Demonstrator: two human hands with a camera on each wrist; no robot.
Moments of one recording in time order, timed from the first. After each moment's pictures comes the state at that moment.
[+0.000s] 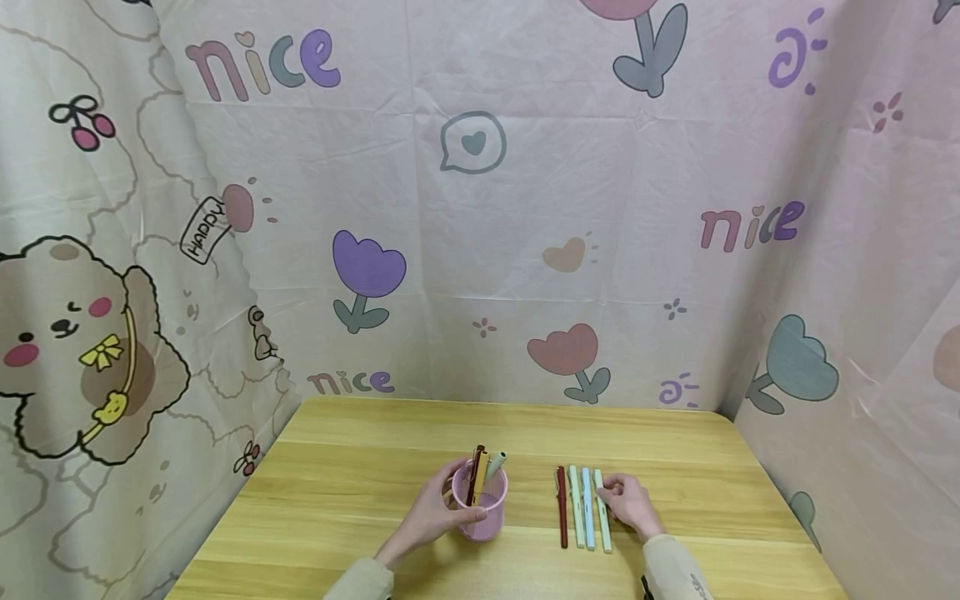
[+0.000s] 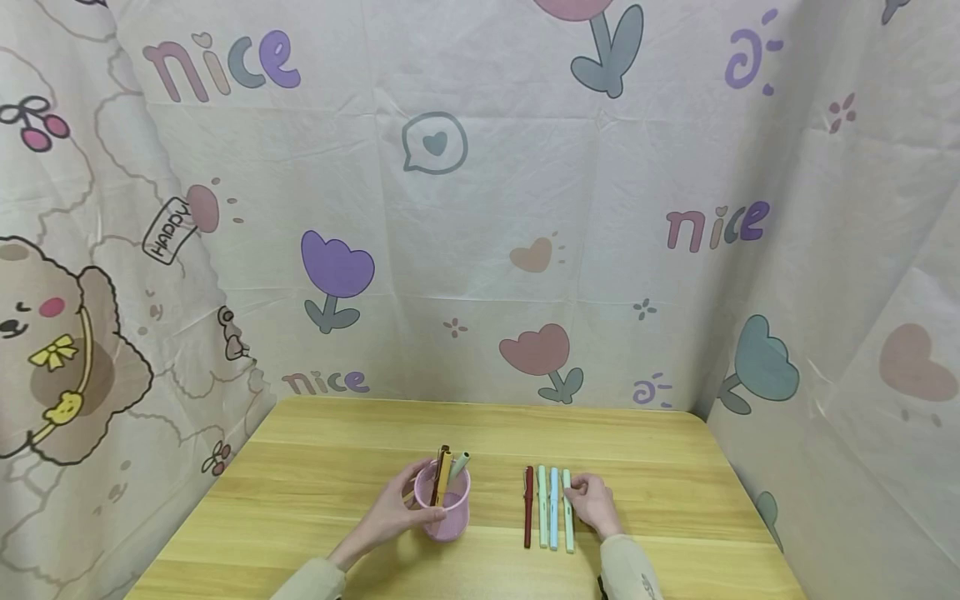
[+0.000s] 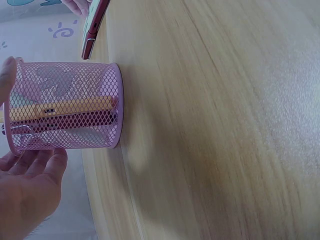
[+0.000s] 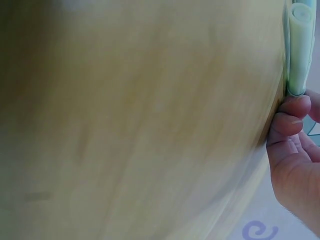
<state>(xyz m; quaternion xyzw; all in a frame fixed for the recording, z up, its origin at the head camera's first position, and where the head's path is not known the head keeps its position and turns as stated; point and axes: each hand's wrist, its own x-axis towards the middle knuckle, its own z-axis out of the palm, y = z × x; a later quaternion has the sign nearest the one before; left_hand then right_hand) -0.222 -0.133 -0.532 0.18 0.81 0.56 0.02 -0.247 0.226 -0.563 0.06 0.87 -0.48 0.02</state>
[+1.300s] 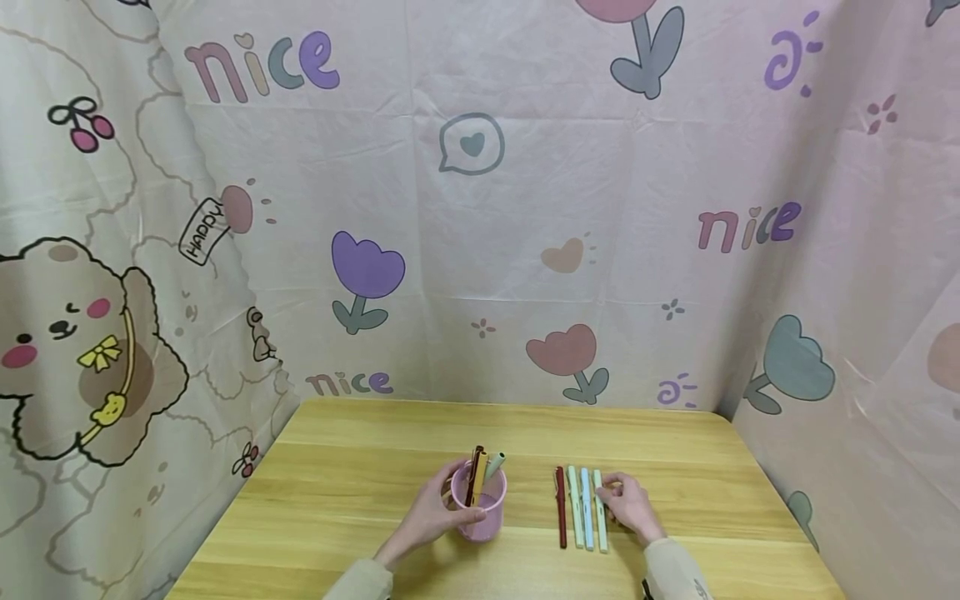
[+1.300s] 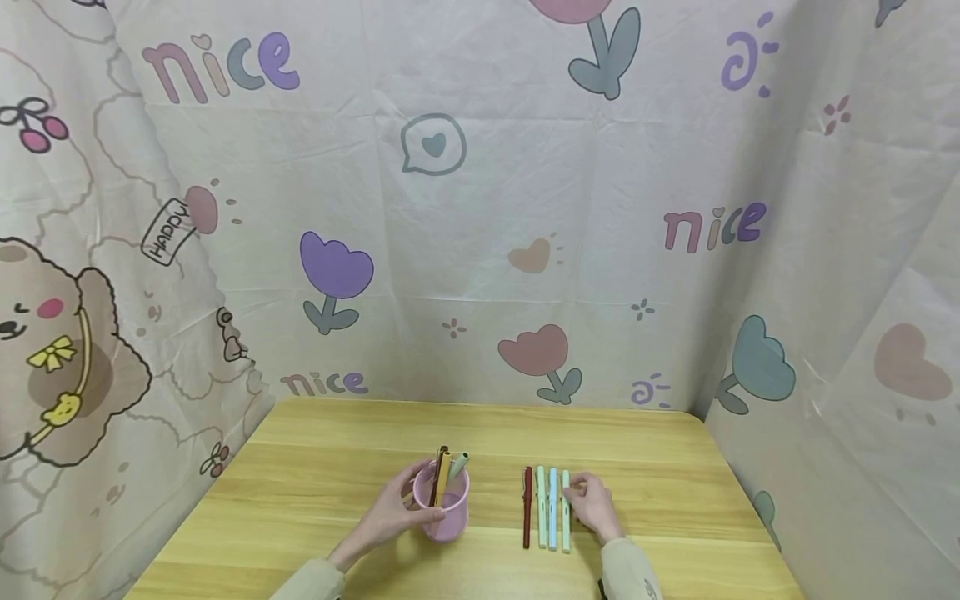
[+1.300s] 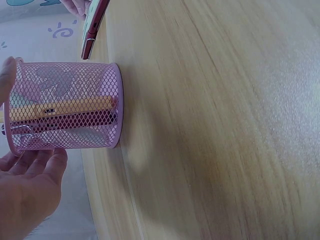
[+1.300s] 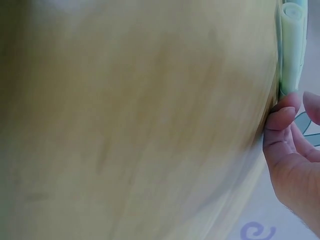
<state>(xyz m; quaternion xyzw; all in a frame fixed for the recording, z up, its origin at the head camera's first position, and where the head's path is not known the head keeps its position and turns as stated) -0.220 -0.133 -0.530 0.19 0.81 0.56 0.02 -0.242 0.223 -0.560 0.06 0.86 -0.50 0.02</state>
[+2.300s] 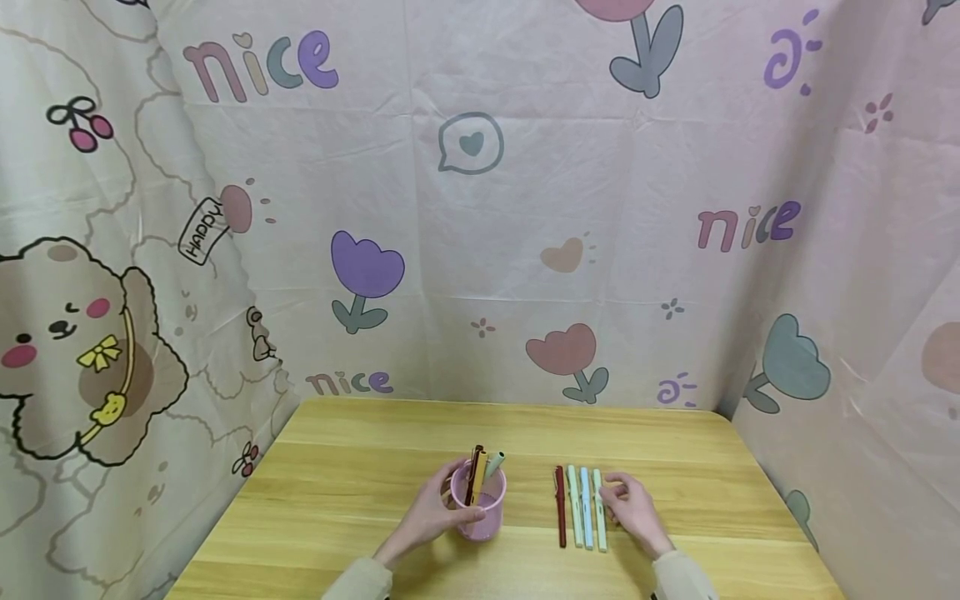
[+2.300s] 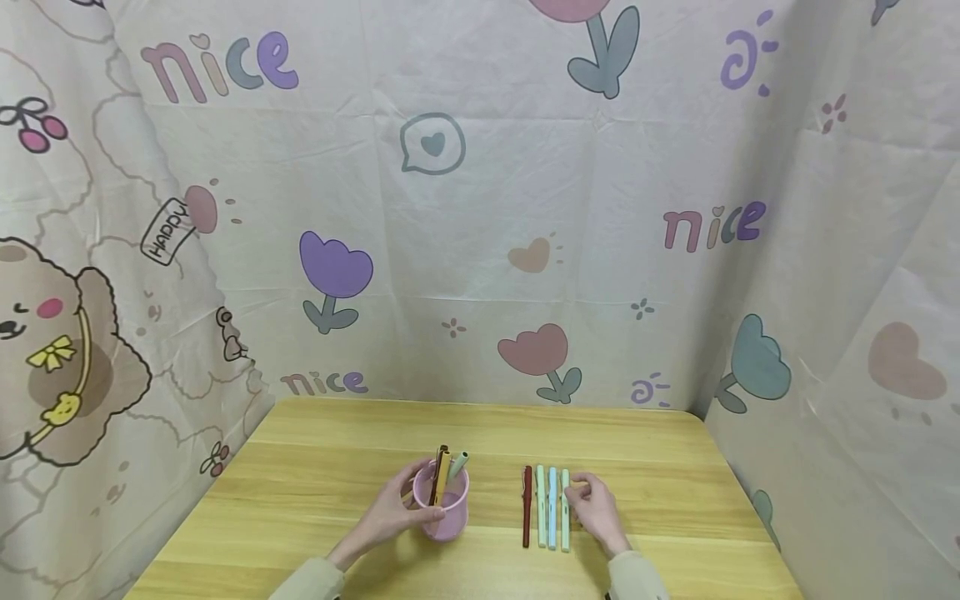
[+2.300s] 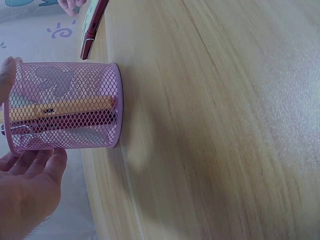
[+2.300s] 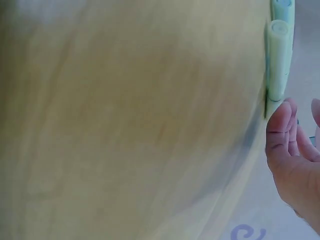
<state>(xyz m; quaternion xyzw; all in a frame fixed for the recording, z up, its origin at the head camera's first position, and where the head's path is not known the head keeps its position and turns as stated) -0.221 -0.134 -0.533 0.19 0.82 0.55 0.02 -0.230 0.224 -0.557 0.05 0.84 -0.54 -0.02</state>
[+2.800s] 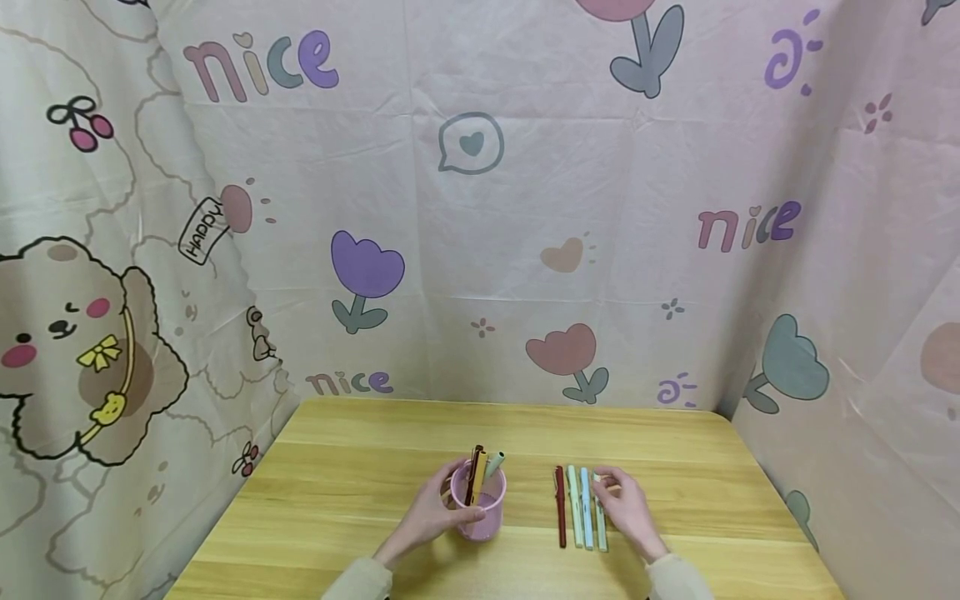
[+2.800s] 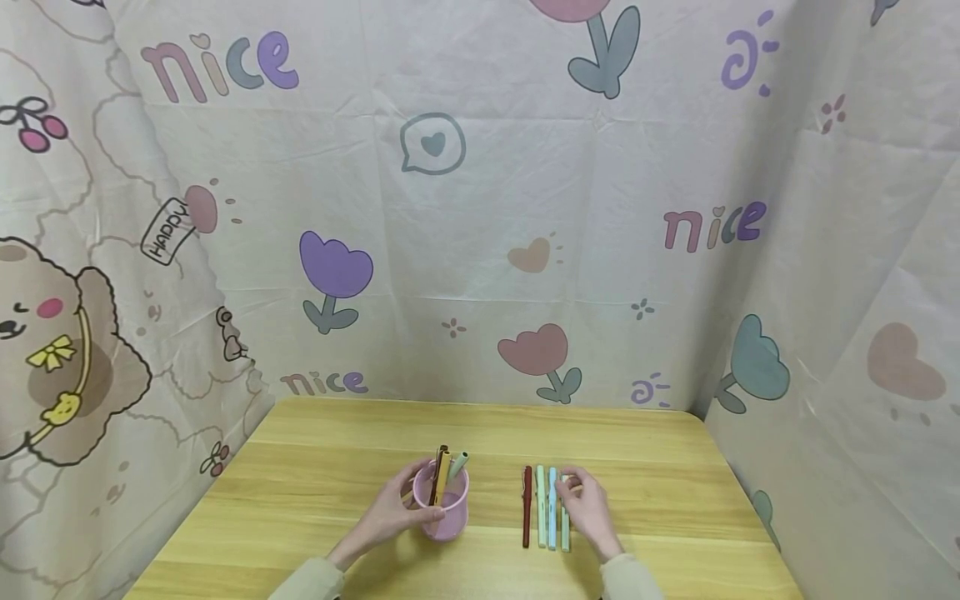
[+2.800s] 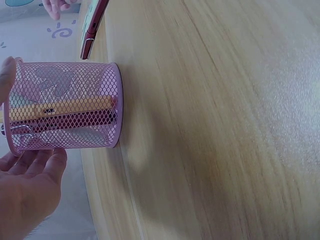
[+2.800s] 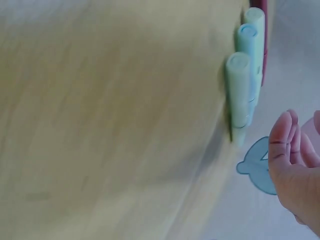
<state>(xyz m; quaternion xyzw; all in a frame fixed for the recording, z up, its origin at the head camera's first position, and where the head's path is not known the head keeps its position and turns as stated) -0.220 -0.133 -0.530 0.18 0.81 0.56 0.02 -0.225 0.205 -0.540 0.03 0.83 -0.56 -0.05</state>
